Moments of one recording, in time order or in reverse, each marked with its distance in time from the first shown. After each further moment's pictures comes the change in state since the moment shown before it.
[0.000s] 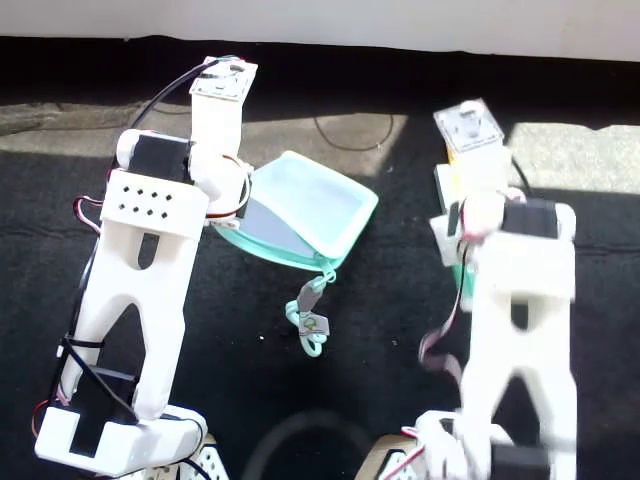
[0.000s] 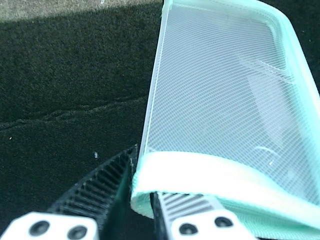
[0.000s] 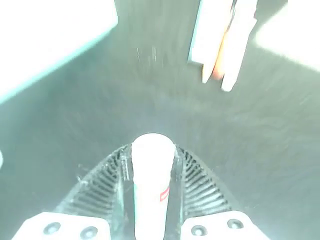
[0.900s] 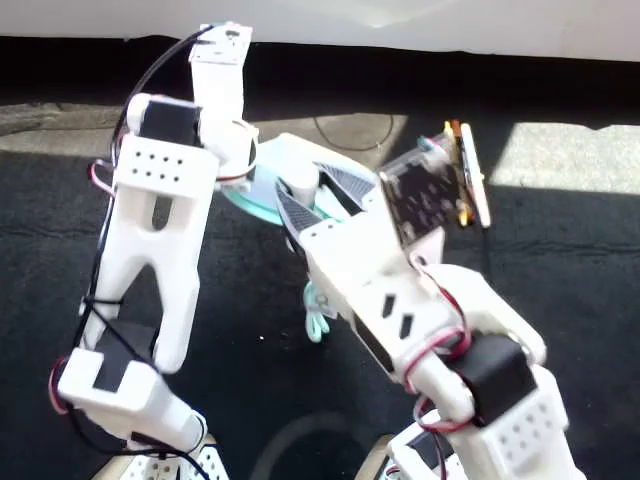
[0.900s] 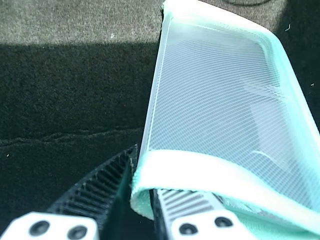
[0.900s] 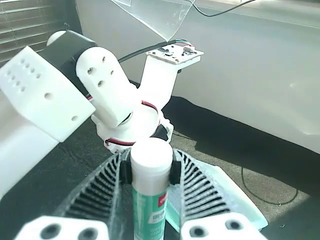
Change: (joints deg) left arm 0.0 15.0 -23.4 4.0 5.5; right arm -38.1 -22.3 0.0 -23.1 -22.4
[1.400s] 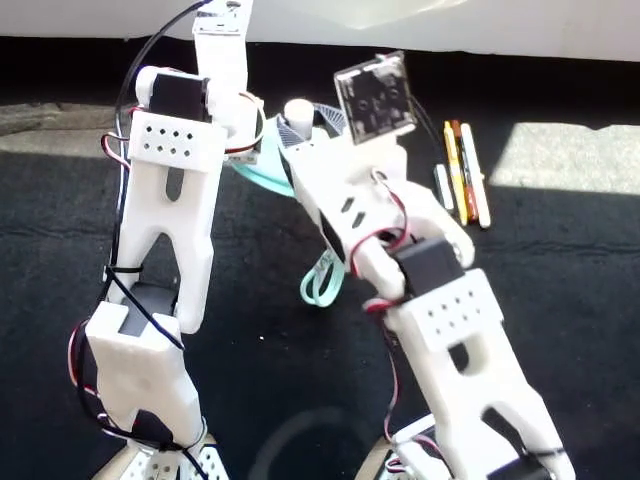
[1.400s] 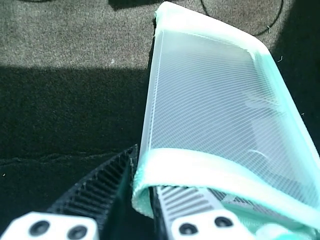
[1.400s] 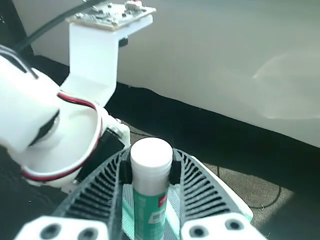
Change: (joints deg) left arm 0.0 12.0 -19.9 4.7 2.1; right arm 7.7 21.9 0.1 -17.5 0.0
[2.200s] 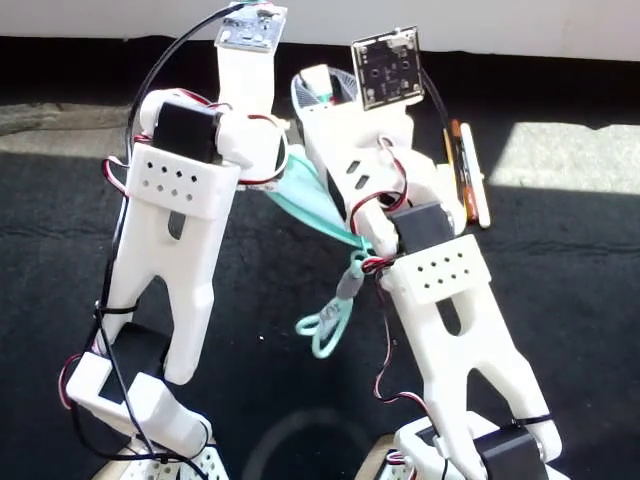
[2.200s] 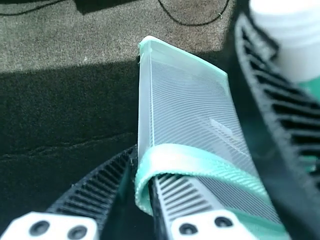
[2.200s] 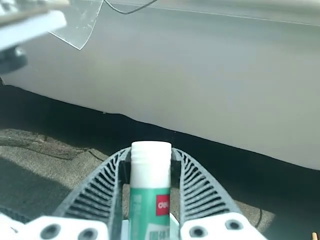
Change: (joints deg) left arm 6.9 -16.4 11.6 0.7 0.2; right arm 5.5 7.9 -3.4 -9.4 -0.2
